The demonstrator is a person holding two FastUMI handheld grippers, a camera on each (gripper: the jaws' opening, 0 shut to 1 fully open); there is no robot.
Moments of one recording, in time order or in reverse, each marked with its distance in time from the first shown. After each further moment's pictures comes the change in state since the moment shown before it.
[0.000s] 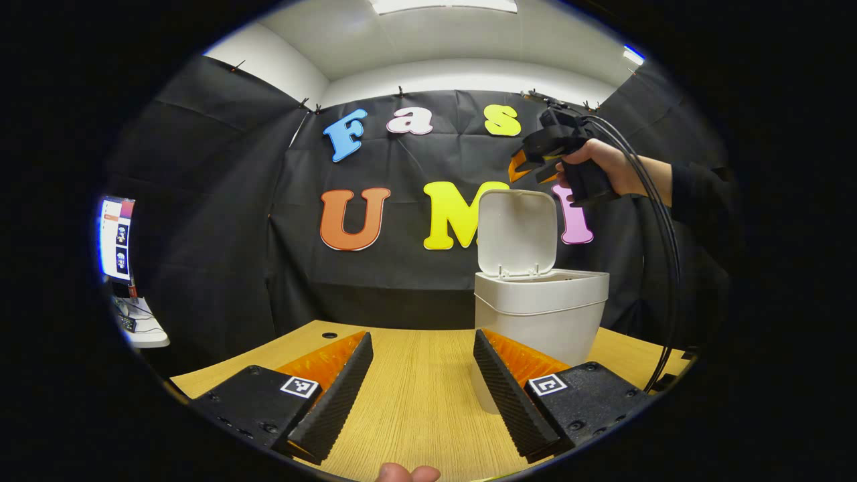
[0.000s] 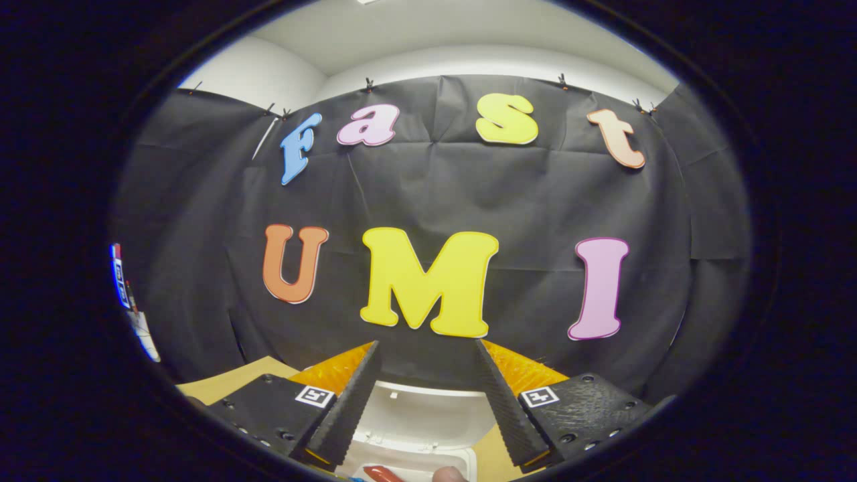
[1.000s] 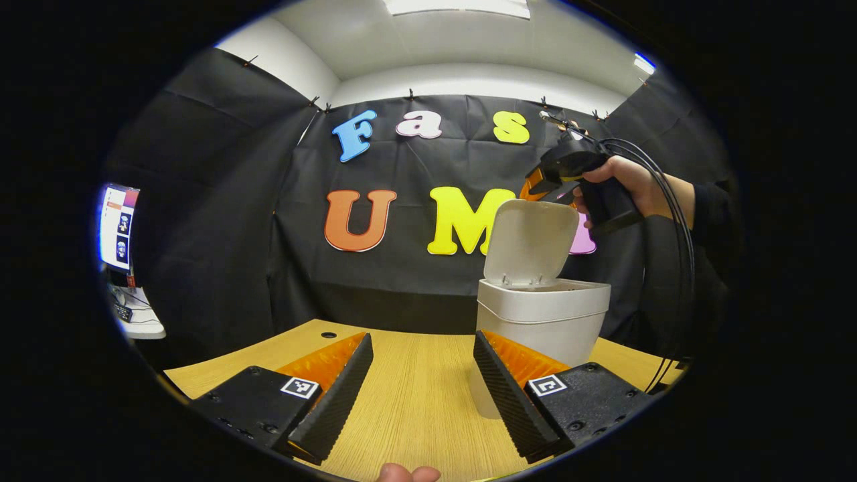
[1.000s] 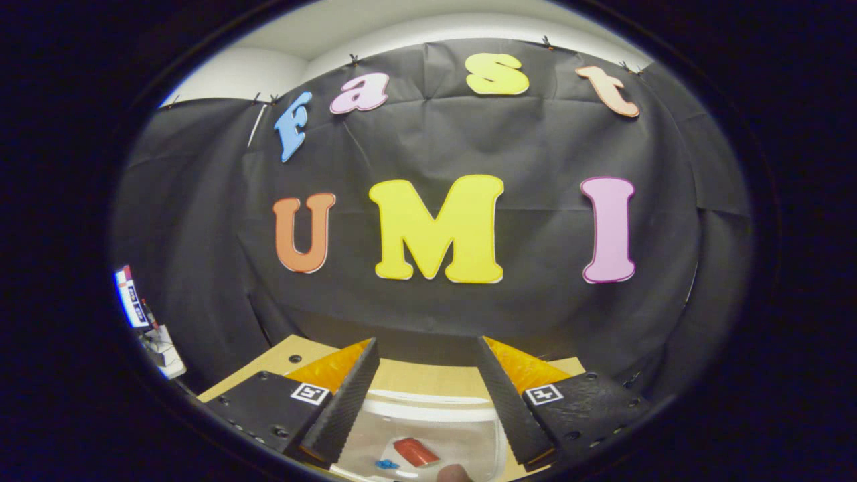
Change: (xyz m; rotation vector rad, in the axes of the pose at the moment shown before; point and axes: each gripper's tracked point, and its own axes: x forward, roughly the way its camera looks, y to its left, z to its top) left arm 0.004 0.003 0.002 -0.044 -0.008 0.008; right arm -0.048 0.015 -0.075 0.104 0.207 0.078
